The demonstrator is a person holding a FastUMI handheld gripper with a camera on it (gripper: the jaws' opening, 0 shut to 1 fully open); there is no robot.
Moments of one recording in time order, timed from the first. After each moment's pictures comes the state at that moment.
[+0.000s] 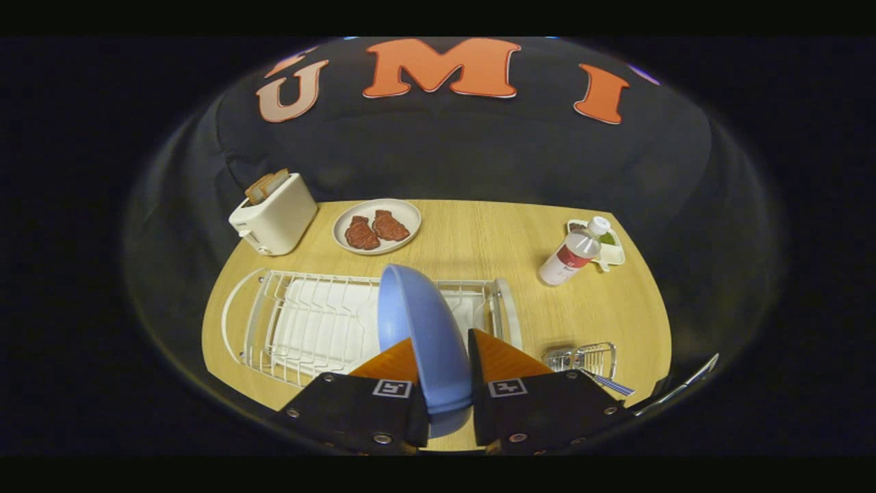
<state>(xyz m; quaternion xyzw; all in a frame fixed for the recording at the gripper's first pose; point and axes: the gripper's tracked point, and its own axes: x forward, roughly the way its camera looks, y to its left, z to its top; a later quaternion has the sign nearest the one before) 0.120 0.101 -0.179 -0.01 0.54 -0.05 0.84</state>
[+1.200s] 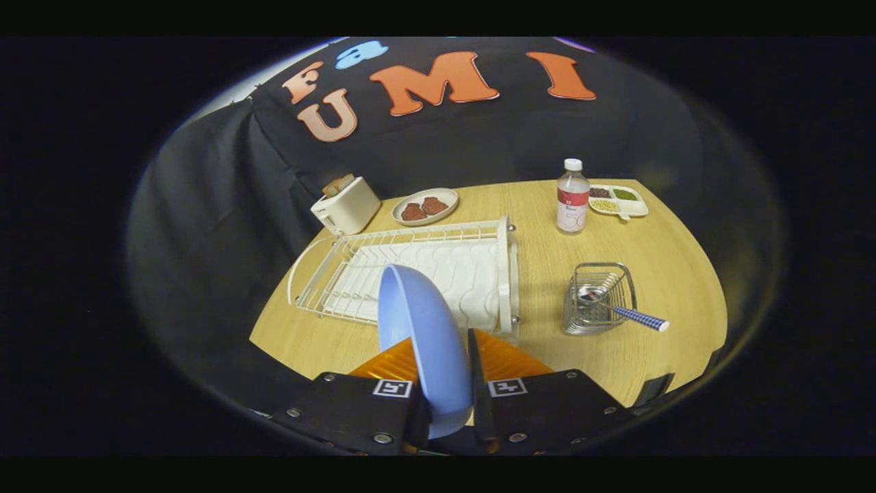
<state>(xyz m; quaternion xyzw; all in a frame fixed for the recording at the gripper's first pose) -0.044 0.074 -0.172 0.11 0.49 0.07 0.86</state>
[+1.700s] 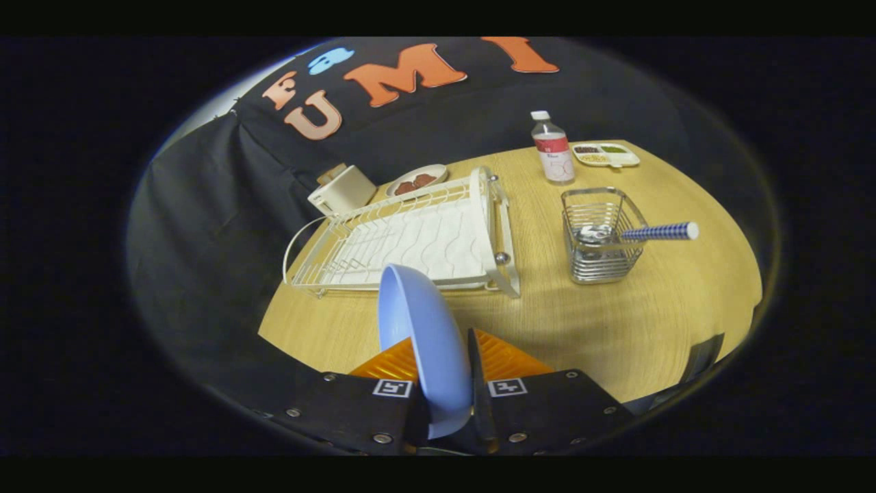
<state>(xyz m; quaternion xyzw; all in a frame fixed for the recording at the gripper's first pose) -0.103 0.074 -0.239 0.18 0.51 0.07 0.84</state>
